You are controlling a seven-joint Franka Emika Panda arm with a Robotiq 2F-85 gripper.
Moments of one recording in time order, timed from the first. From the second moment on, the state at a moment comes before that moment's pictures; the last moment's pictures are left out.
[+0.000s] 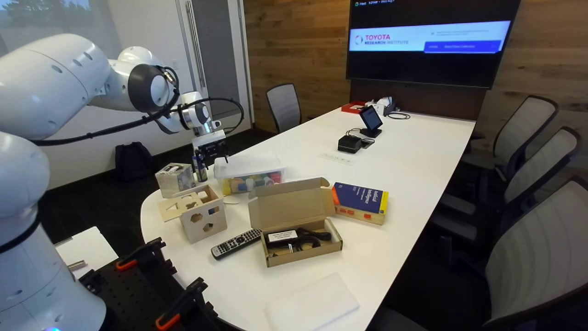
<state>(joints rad) 0.56 1.18 0.12 -1.05 -0.38 2.21 -0.24</state>
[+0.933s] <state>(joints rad) 0.66 1.29 -0.02 -0.90 -0.39 2.15 -0.11</state>
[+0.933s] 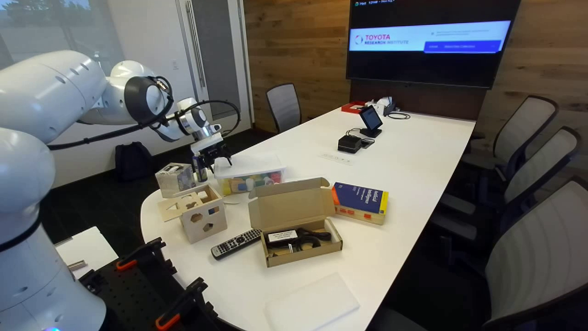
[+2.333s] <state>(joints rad) 0.66 1.32 0.00 -0.79 -0.39 2.09 -0.19</state>
